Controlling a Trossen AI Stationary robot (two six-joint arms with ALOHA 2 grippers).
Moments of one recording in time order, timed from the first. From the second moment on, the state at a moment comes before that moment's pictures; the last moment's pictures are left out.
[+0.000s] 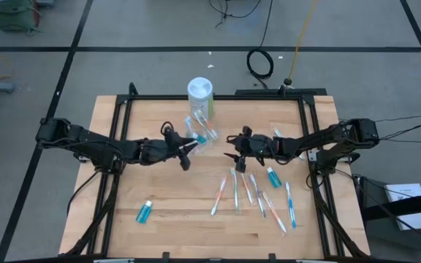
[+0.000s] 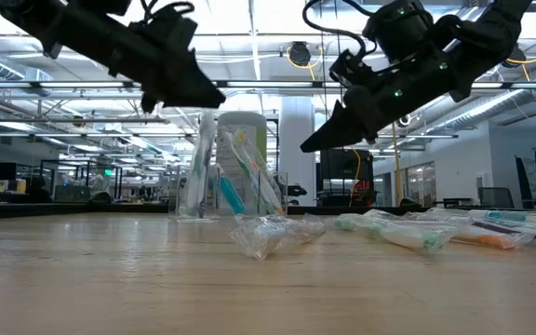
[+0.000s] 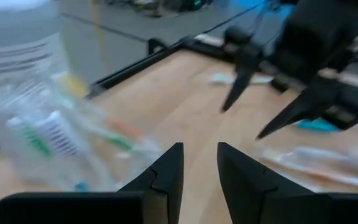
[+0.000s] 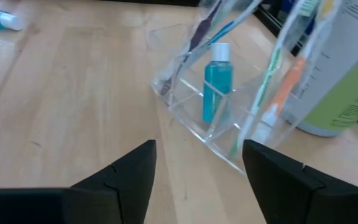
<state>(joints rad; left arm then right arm) -0.08 1.29 0.57 0.40 -0.51 -0.29 -0.05 1.51 0.60 0.48 0.18 -0.05</state>
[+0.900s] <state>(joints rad) -0.21 1.29 0.57 0.55 -0.37 0.20 0.27 1.52 0.60 0.41 -0.01 -0.09</state>
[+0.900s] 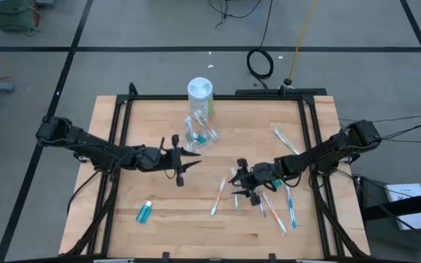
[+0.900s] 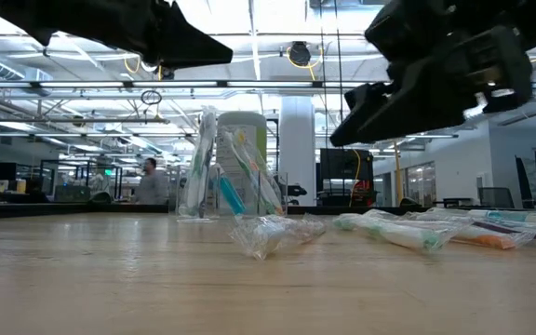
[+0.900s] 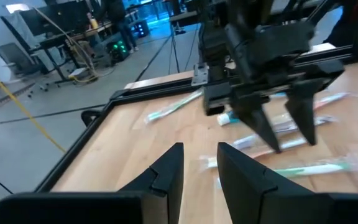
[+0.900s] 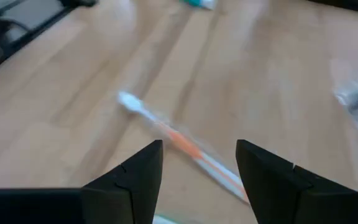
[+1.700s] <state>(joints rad) -0.21 1.05 0.78 0.01 -0.42 0.05 0.26 1.97 1.15 0.00 -0.29 -0.22</state>
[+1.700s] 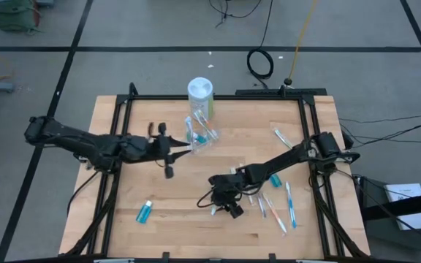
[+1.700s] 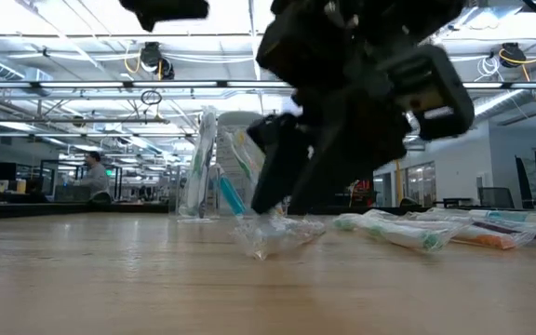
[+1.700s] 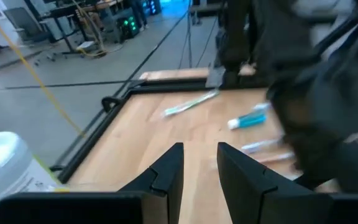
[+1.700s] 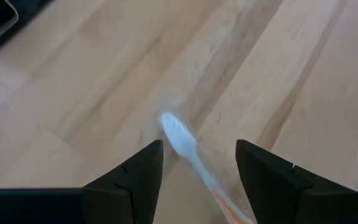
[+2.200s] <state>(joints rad) -0.36 0.84 0.79 -0.16 -0.35 -0.19 0.24 2.04 1.15 0.02 -0.24 -0.33</state>
